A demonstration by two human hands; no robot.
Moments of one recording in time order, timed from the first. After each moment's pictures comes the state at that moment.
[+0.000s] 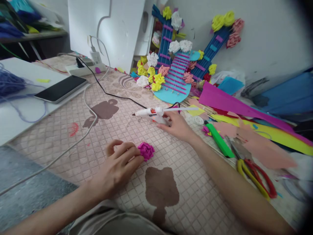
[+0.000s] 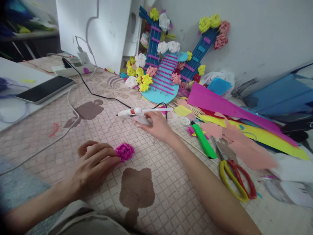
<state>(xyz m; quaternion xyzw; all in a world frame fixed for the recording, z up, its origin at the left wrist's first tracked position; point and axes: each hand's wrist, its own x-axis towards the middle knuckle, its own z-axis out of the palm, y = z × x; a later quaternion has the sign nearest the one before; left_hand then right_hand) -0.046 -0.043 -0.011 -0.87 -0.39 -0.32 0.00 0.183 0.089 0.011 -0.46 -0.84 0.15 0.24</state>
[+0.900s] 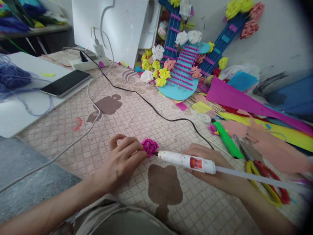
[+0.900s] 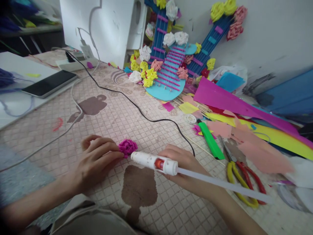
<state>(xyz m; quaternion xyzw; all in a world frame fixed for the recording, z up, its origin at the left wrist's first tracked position) -0.044 -0.040 -0.006 -0.87 -0.39 -0.31 -0.02 0.234 -0.021 0.050 -0.39 -0.85 0.34 0.15</state>
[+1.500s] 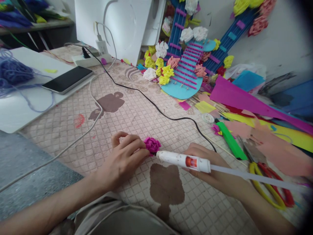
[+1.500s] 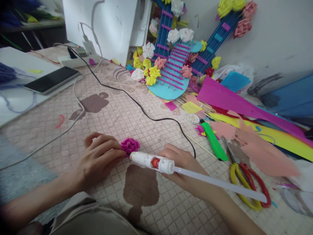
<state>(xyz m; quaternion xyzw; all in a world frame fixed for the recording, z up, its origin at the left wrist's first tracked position) -0.042 -0.038 -0.005 -0.86 -0.40 -0.32 -0.03 0.228 -0.019 0.046 -0.39 -0.86 0.32 0.11</state>
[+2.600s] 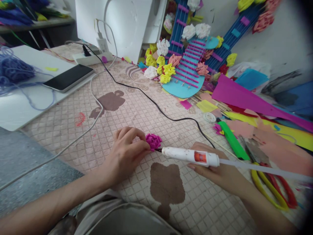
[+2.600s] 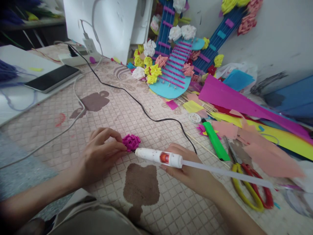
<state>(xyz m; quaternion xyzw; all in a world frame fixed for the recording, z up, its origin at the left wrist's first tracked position) -0.039 -0.032 -0.002 -0.81 -0.45 -0.35 -0.10 0.237 -0.021 0.038 -0.42 -0.84 0.31 0.14</state>
